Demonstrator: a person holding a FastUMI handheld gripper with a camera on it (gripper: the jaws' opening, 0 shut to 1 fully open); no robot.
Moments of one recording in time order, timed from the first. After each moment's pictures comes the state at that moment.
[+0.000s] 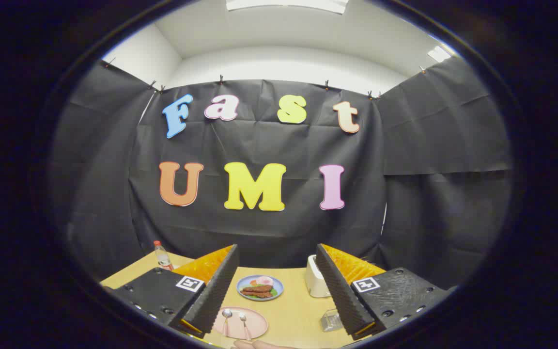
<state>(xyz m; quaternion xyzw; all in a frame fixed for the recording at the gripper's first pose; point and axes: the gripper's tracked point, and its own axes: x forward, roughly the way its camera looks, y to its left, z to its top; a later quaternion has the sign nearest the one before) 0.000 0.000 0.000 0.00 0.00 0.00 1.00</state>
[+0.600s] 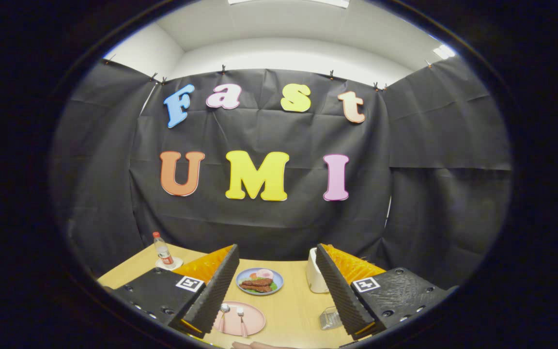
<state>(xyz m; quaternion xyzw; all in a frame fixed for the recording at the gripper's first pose) 0.024 -0.013 -0.013 -0.01 0.03 0.01 1.00</state>
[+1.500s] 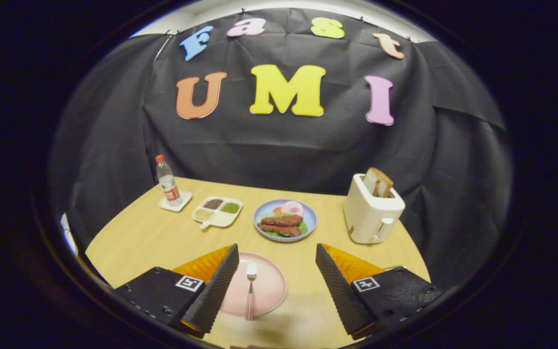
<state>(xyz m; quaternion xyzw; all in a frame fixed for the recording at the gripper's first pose) 0.107 0.050 -0.264 -0.05 0.25 0.10 0.96</state>
